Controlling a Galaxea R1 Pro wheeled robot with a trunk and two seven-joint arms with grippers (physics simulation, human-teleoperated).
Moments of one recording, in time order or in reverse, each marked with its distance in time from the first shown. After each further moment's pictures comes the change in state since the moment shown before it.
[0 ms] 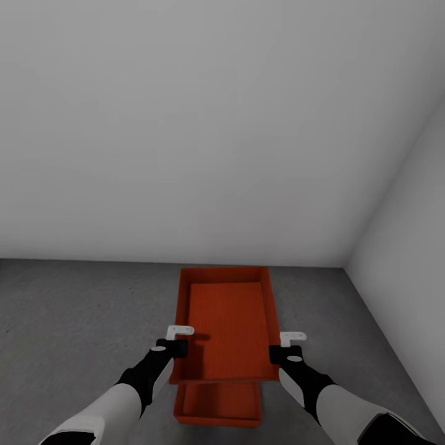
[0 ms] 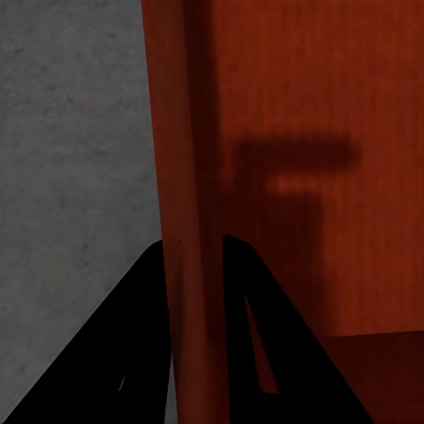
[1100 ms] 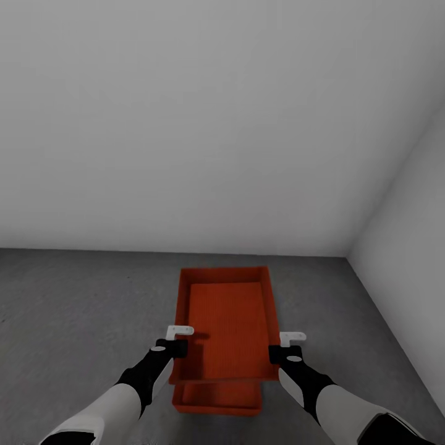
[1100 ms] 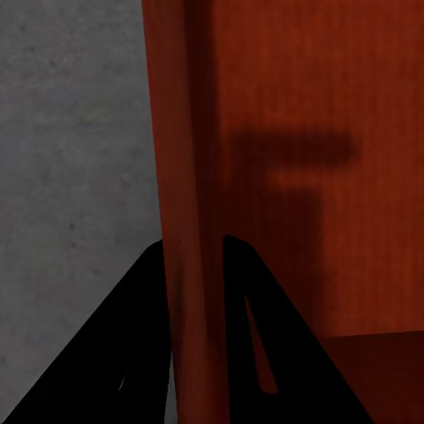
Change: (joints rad) left arm 0.000 0.002 -0.003 0.001 0.003 -0.001 0.000; right arm 0.000 0.002 0.002 0.001 -0.001 -0.001 -0.002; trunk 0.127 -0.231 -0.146
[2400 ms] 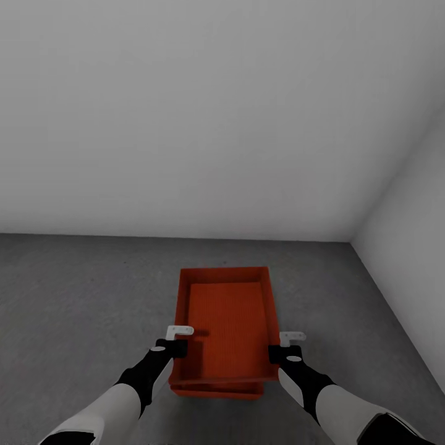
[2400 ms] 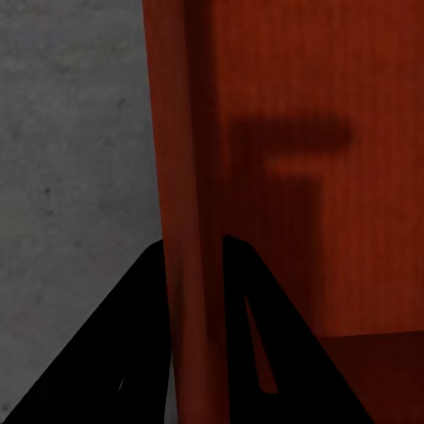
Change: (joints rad) left arm 0.000 0.002 -0.003 0.002 0.005 -0.004 0.000; right arm 0.000 0.001 0.000 -0.001 0.002 0.000 -0.003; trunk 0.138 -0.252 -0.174
